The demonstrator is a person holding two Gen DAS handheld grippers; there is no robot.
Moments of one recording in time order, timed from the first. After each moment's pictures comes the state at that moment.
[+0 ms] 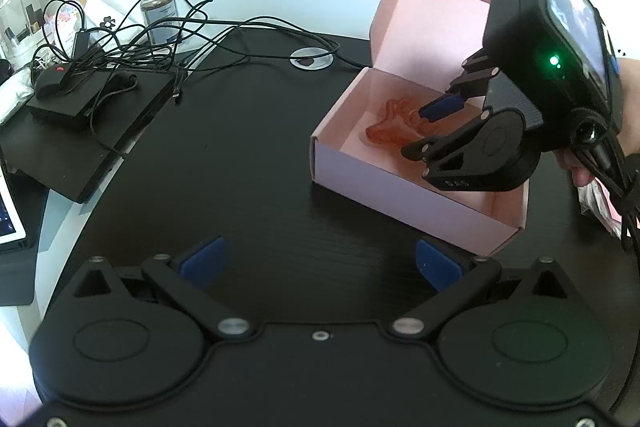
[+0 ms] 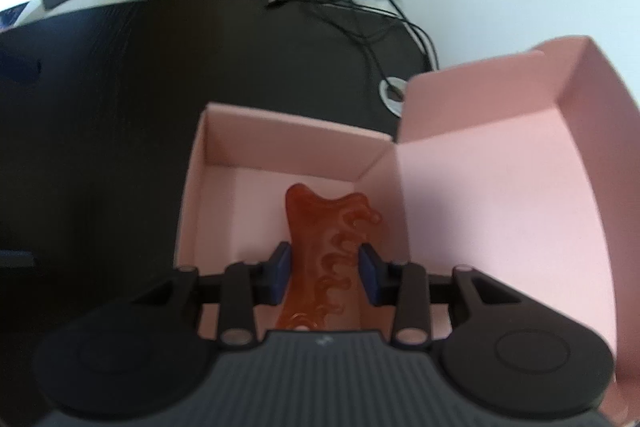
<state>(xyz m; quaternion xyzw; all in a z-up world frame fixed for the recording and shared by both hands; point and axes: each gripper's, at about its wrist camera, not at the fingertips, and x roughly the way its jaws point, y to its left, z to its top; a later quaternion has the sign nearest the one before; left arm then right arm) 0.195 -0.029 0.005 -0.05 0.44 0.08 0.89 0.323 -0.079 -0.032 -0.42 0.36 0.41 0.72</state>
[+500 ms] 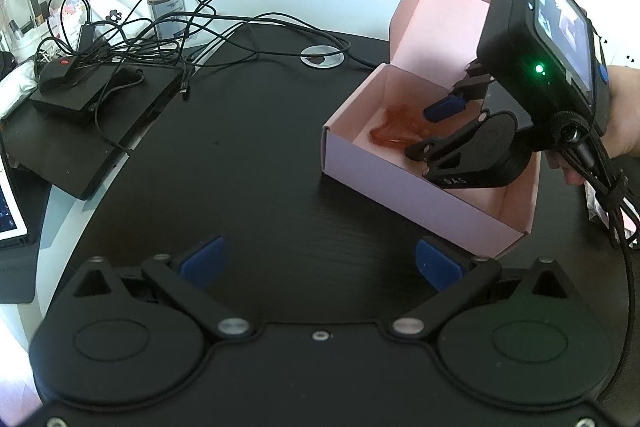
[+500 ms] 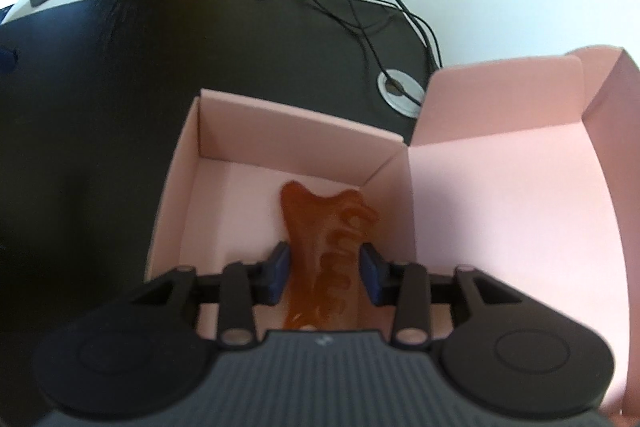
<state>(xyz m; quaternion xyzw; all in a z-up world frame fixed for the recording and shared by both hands) 0.197 -0.022 0.004 -0.05 0.45 0.09 0.89 0.333 -0.079 -0.040 -0.42 0.37 0.41 0.73</state>
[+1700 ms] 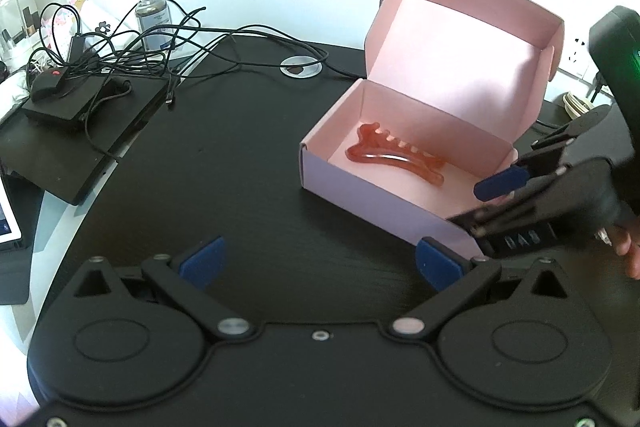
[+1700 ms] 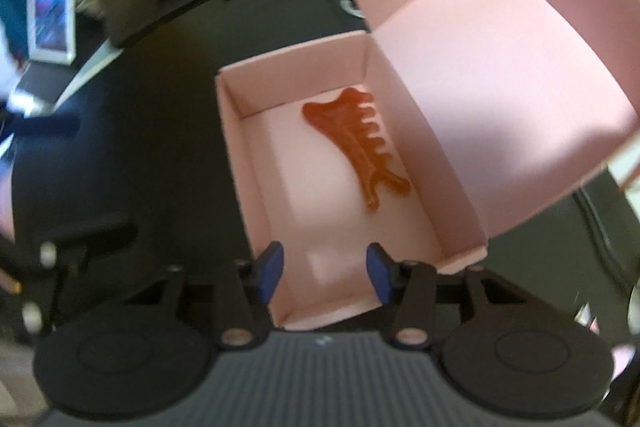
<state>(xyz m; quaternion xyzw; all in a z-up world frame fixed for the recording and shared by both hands) 0.189 -0.037 0.014 -0.05 0.43 0.07 0.90 0.302 -0.144 -0.010 -0.23 0.52 0.37 0.74</state>
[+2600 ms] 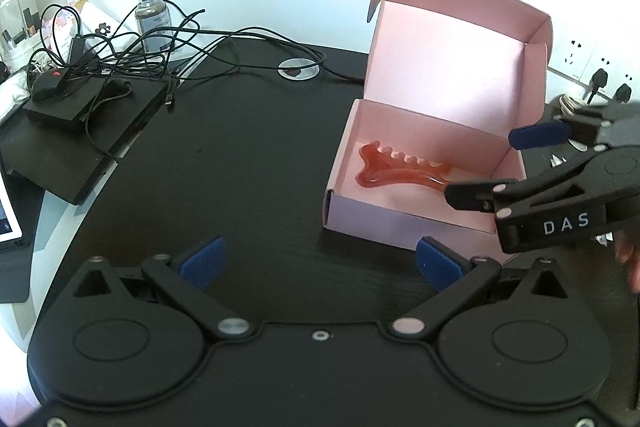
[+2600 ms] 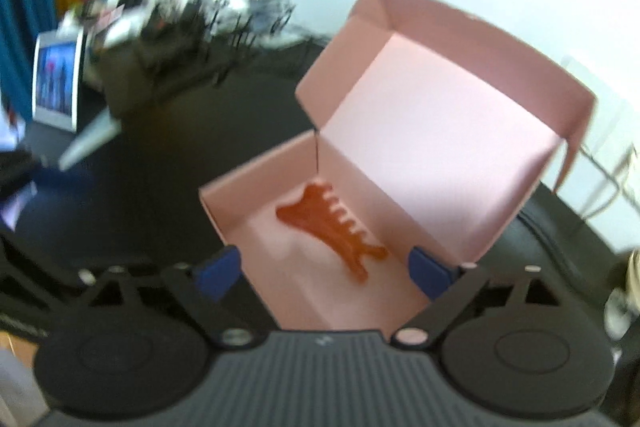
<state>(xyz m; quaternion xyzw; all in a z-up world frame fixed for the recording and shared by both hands) 0.186 -0.039 0.017 -0.05 0.43 0.07 0.90 0.279 -0.169 0.029 -0.15 0.42 0.34 0.83</state>
